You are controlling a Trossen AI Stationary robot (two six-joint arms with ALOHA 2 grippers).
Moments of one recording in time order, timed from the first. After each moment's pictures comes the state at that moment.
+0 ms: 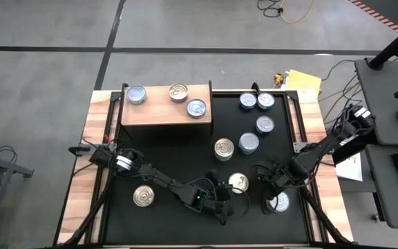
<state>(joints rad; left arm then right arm) -0.42 2.35 1.74 -0.19 -0.79 -0.35 0.61 1.25 0.62 -0.60 0.33 0.89</state>
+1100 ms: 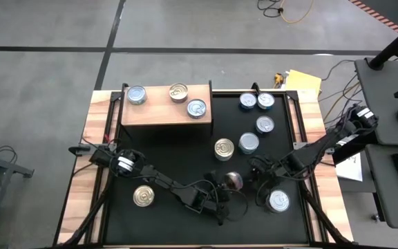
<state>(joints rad) -0.43 2.37 1.73 -0.28 -0.75 -0.33 0.50 1.21 0.59 -0.41 0.29 1.01</state>
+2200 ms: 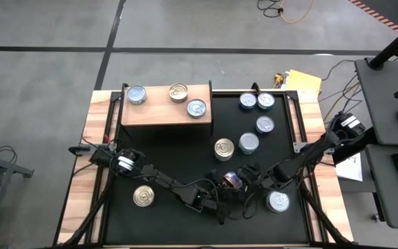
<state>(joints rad) -0.42 2.37 1.73 -0.24 -0.75 -0.35 0.53 1.51 0.73 -0.19 0.41 0.86</state>
